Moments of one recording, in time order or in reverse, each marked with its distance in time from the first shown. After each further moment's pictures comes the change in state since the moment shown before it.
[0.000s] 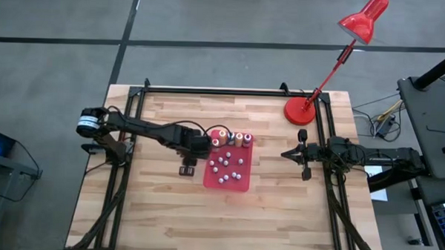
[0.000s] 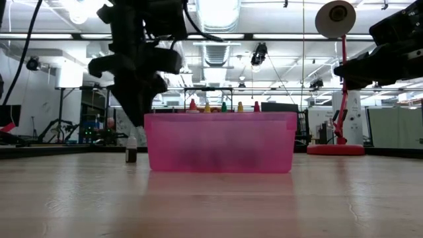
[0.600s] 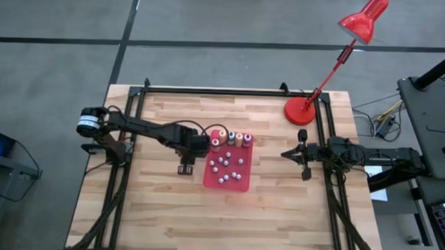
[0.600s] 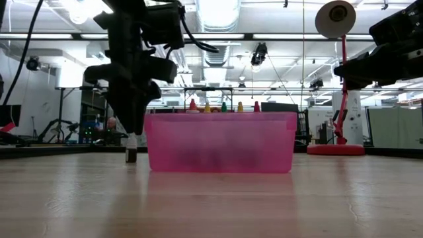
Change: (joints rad) left arm 0.022 0.000 -0.039 -0.003 0.003 -0.026; right arm 0.000 0.000 0.000 0.000 0.000 0.000
